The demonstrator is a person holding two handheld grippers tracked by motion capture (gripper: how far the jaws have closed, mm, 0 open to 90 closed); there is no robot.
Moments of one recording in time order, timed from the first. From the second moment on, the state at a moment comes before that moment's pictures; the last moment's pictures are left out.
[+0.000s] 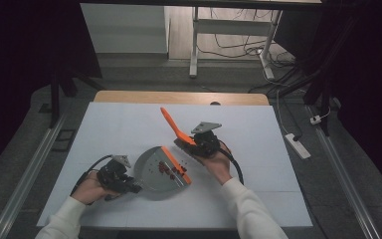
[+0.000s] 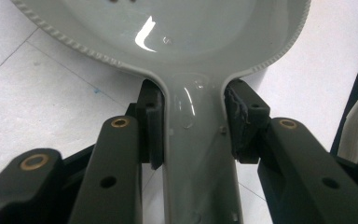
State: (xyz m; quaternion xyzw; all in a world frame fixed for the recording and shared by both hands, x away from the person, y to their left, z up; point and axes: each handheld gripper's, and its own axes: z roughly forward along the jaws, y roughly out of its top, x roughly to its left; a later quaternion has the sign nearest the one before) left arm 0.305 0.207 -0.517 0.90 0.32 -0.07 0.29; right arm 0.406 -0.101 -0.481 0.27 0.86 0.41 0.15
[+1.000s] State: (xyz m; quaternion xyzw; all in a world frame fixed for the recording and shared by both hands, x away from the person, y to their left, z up) left arm 0.305 0.207 -0.517 0.90 0.32 -0.07 0.29; right arm 0.400 -0.095 -0.495 0.27 0.87 0.38 0.15
